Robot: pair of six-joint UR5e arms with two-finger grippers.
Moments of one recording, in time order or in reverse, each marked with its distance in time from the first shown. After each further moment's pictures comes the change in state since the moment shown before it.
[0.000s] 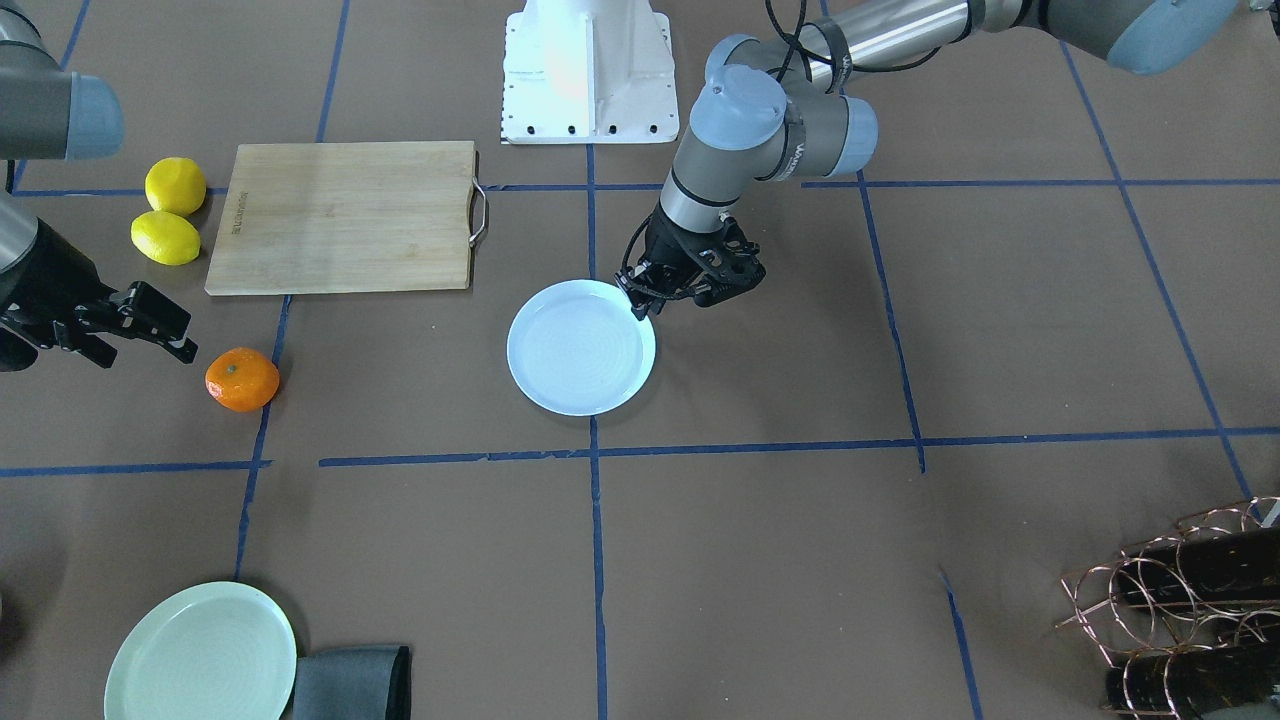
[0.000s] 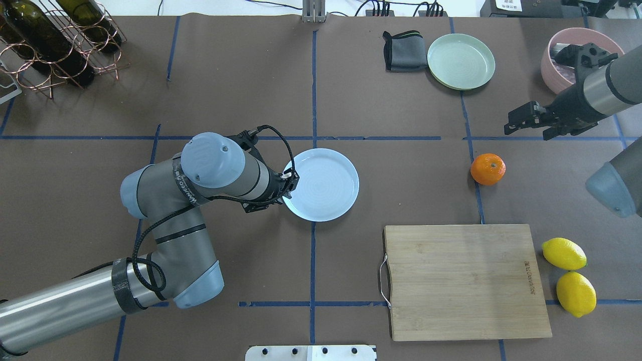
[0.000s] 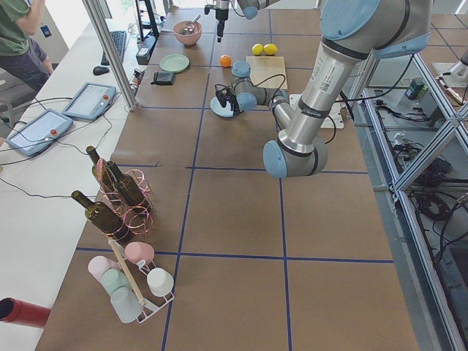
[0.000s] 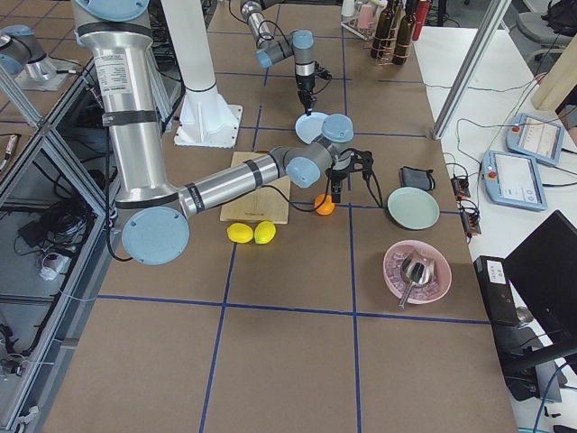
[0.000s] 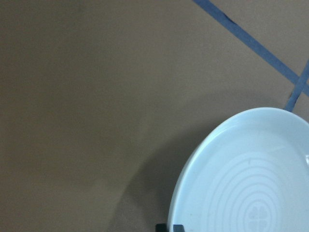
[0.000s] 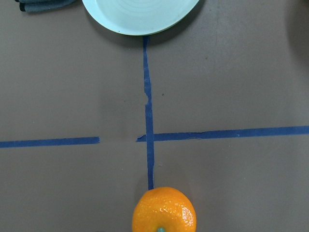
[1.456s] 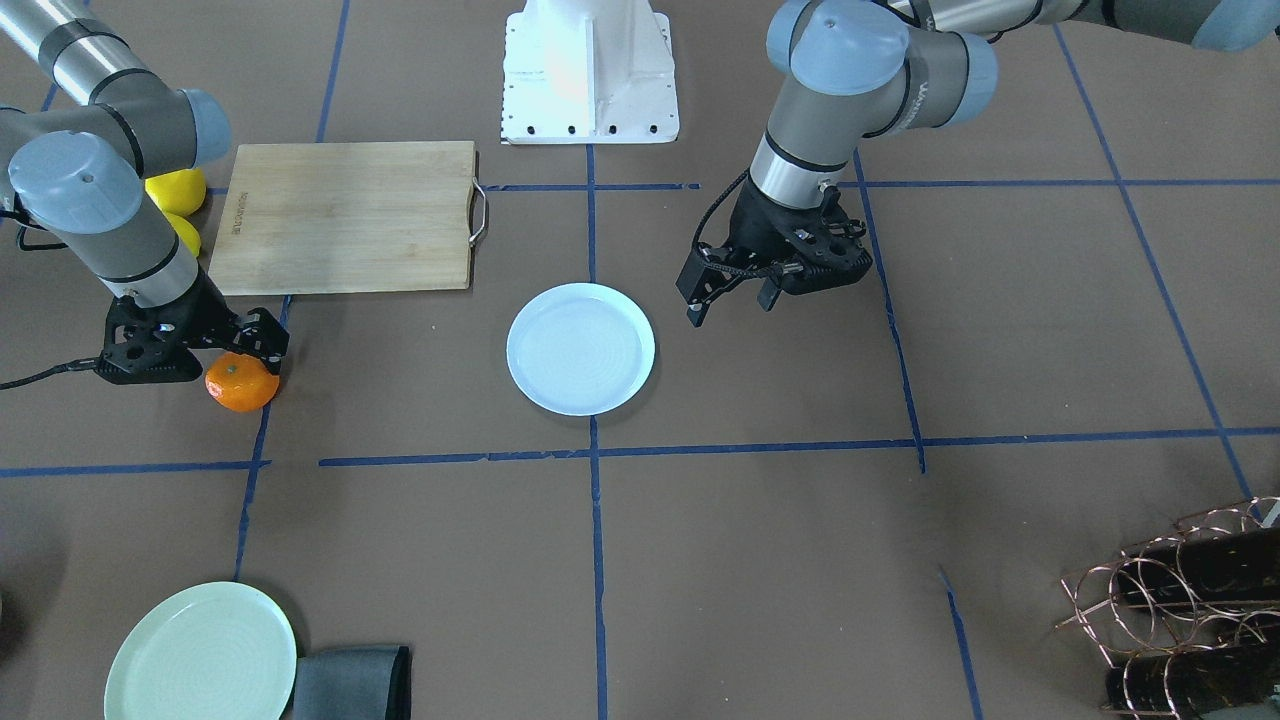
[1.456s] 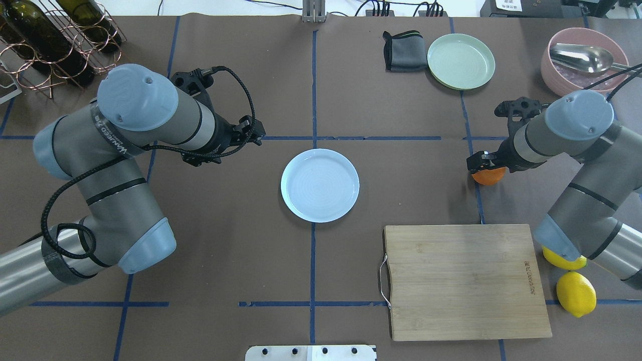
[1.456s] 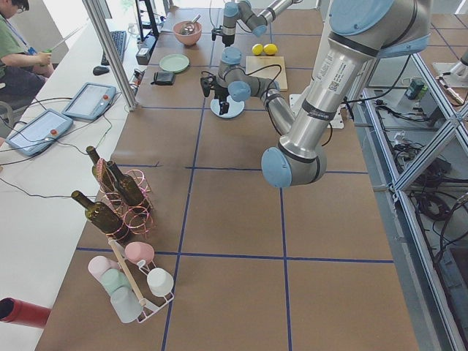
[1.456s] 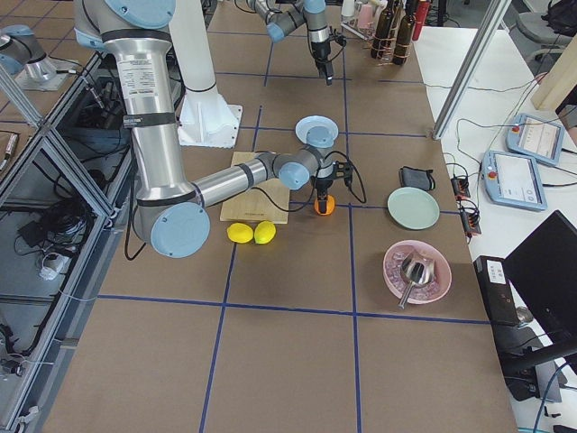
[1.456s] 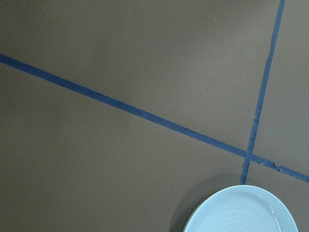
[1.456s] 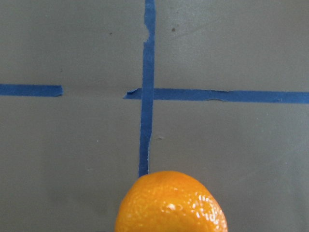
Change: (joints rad) left arm -0.157 0.073 -0.199 0.178 -0.028 0.261; right arm -0.233 0.033 -0.099 -0.001 -0.260 0.028
